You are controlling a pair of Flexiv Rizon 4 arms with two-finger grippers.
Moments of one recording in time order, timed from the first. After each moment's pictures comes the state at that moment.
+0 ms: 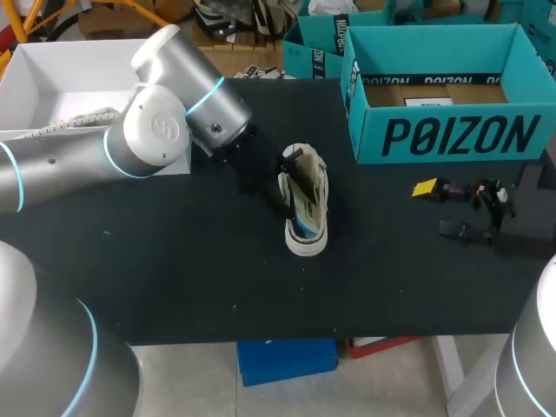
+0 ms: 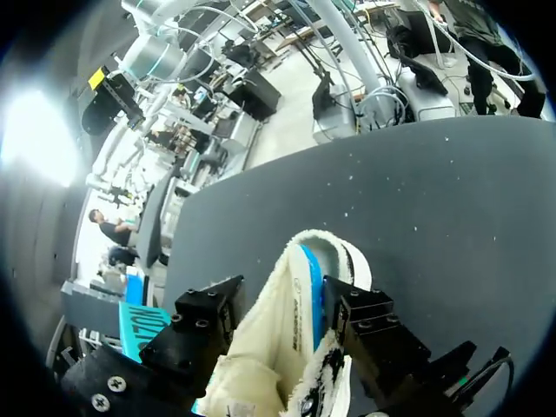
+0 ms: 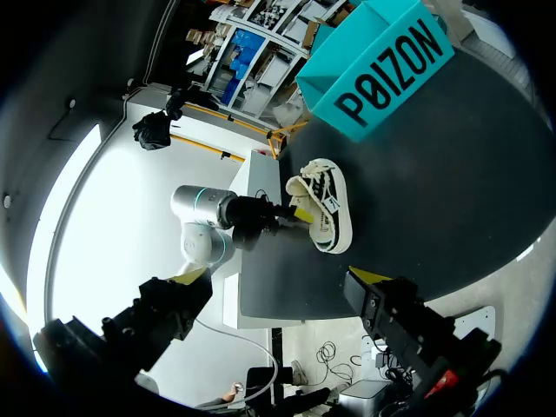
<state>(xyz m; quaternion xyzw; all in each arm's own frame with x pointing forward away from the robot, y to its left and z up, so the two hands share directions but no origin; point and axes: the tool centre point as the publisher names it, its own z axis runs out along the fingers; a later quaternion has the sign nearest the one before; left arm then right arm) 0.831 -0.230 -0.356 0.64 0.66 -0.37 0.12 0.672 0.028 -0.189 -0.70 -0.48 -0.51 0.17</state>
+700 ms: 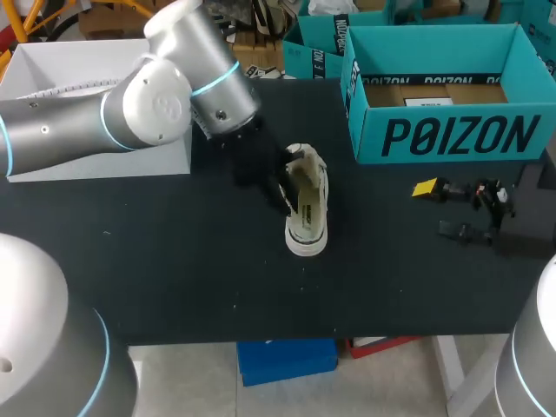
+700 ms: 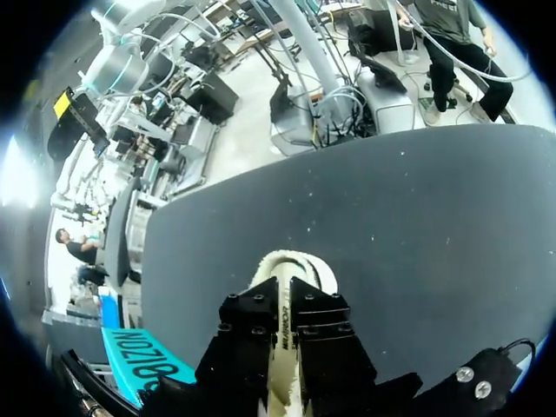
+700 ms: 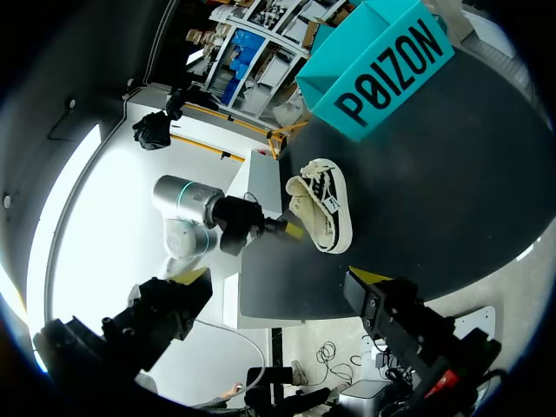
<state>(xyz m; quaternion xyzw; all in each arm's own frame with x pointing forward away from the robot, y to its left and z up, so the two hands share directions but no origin) 0.814 -0.212 -0.349 0.70 0.65 -0.29 0.06 0.672 0.028 -0.189 -0.70 -0.48 -0.51 0.17</state>
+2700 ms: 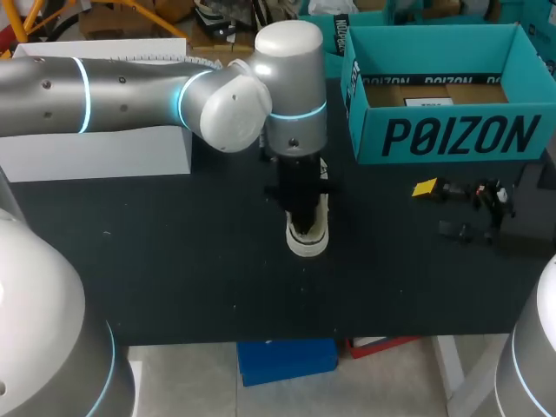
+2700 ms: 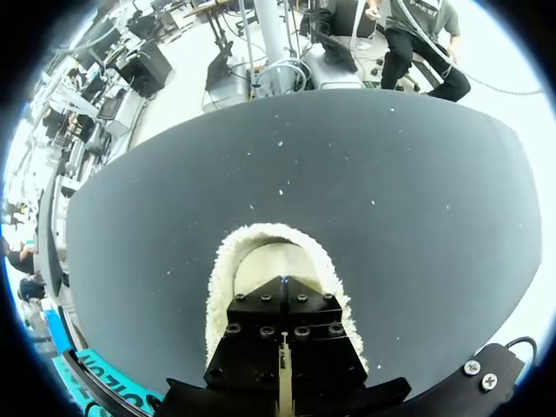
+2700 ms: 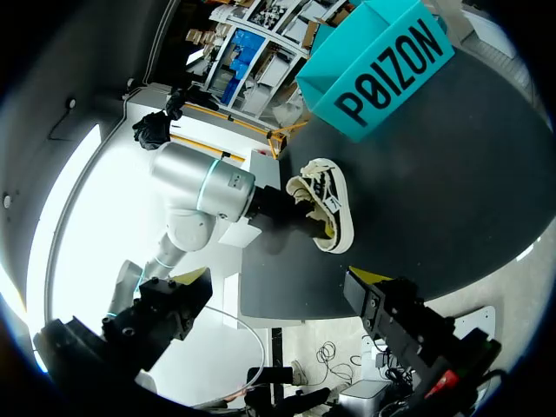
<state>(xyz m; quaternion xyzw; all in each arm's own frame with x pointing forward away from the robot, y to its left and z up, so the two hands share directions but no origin) 0.824 -0.238 -0.412 0.75 0.66 -0.10 -0.02 0.672 0.028 -0.189 -0.70 -0.48 -0.51 0.17</state>
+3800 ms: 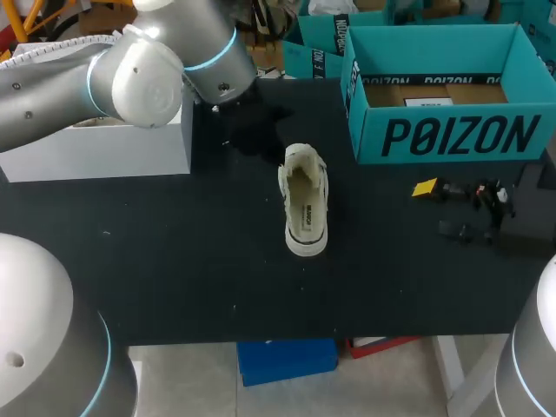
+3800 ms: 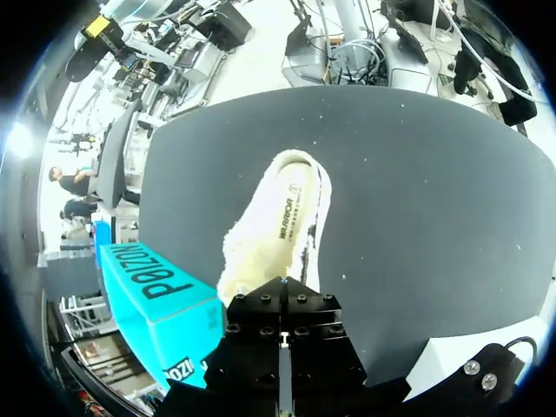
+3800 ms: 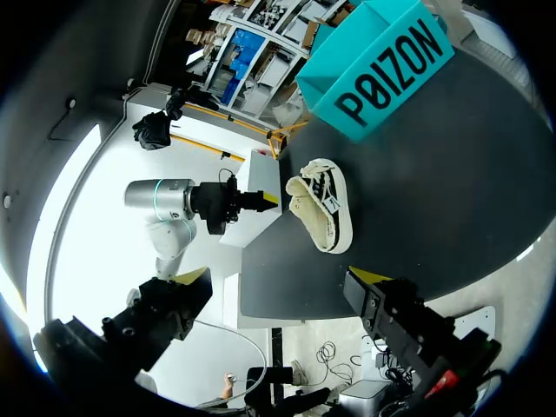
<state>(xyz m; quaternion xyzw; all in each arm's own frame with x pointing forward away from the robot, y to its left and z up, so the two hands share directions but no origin) 0.899 -0.187 -0.302 0.63 0.75 -0.15 0.16 0.672 0.028 -0.189 -0.70 -0.48 -0.51 0.17</state>
